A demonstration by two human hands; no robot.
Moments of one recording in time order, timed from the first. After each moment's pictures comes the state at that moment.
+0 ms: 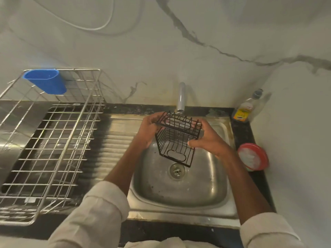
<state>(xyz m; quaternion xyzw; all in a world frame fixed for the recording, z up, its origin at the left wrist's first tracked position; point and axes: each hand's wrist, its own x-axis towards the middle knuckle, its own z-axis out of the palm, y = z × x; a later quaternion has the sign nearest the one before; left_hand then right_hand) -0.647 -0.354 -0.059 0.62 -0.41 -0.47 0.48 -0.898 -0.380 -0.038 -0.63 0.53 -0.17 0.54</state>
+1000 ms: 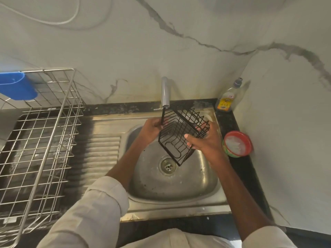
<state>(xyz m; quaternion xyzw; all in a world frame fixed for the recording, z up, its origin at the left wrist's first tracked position) -0.681 -0.381 -0.098 0.65 -0.52 -0.45 0.32 -0.916 -0.331 -0.043 -0.49 0.59 -0.40 0.51</state>
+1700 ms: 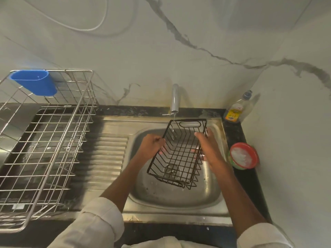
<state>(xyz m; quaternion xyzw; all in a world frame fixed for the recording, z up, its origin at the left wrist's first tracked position) -0.665 -0.331 -0.112 0.69 -0.50 -0.43 0.30 -0.906 -0.354 -0.053 -0.43 0.63 -0.30 0.57</state>
